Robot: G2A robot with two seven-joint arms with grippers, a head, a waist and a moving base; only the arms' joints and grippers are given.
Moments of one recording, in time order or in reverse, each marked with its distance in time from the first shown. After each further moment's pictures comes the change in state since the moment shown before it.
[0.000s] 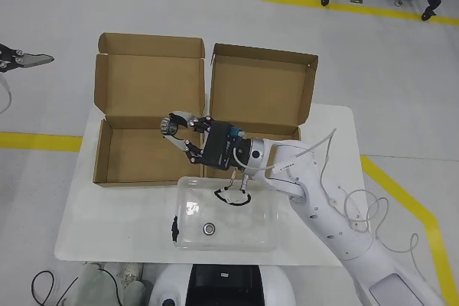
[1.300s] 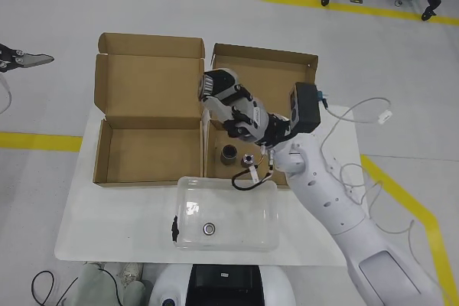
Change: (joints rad) left arm 0.000 0.000 0.000 0.000 0.000 0.000 0.000; right arm 0.122 -0.070 0.040 0.306 0.218 -0.339 -0.645
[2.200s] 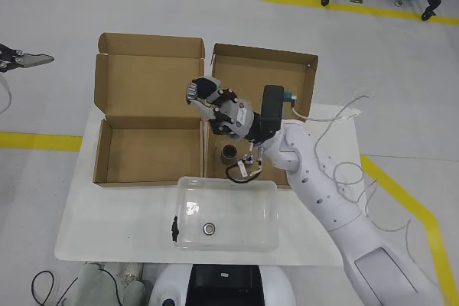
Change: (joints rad) left arm 0.000 0.000 0.000 0.000 0.000 0.000 0.000; right arm 0.002 -0.023 0.016 0.110 -0.138 0.093 0.185
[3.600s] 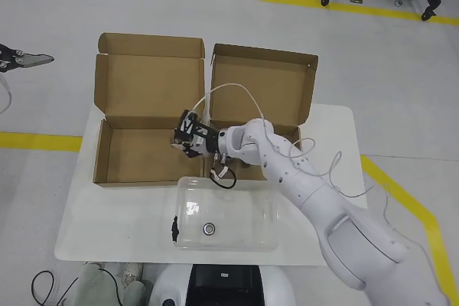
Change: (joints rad) left arm 0.000 0.000 0.000 0.000 0.000 0.000 0.000; right arm 0.273 -0.212 -0.342 0.601 0.125 0.084 0.578
